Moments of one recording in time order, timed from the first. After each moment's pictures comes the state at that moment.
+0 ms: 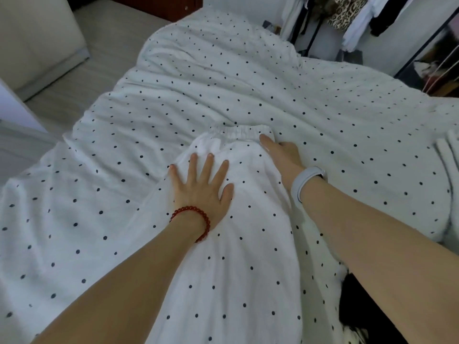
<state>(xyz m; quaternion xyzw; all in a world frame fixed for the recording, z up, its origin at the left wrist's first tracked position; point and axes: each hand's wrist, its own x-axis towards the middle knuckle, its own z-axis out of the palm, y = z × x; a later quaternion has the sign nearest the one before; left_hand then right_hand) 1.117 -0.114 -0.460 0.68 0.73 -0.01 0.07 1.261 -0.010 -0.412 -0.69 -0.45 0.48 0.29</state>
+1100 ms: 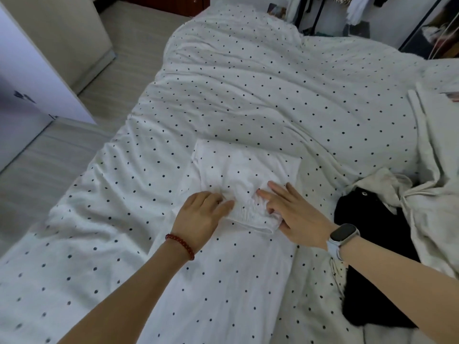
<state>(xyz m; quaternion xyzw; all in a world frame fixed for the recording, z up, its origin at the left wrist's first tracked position) 1.061 -0.334 -0.417 0.82 0.54 0.18 0.00 1.311 -0.276 -0.403 -0.31 -0.94 0.12 0.02</state>
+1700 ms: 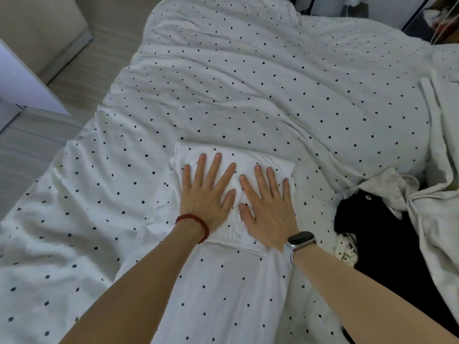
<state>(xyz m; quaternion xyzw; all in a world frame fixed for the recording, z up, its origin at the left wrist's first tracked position) 1.101 -0.254 -0.467 0.74 0.67 0.04 0.04 1.267 -0.254 -0.464 -0.55 -0.83 0.04 0.03</state>
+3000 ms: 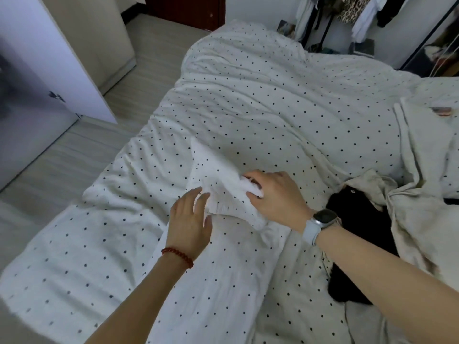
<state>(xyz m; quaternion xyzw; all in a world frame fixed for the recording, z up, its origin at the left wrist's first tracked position) 1.064 -0.418 -0.372 0.68 0.69 0.23 0.04 1.246 -0.324 -0.298 -0.42 -0.88 0.13 0.17</state>
